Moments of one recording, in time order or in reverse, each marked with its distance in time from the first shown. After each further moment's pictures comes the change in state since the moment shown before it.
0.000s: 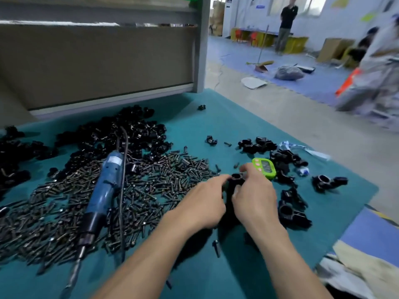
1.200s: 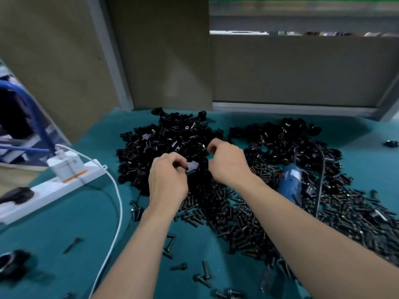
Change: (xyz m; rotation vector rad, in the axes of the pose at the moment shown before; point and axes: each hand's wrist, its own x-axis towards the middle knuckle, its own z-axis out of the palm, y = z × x) left_hand -0.191 -0.288 -0.139 -0.224 1.135 -0.765; right_hand -0.093 -0.332 0.210 -0.018 -0.563 -0.878
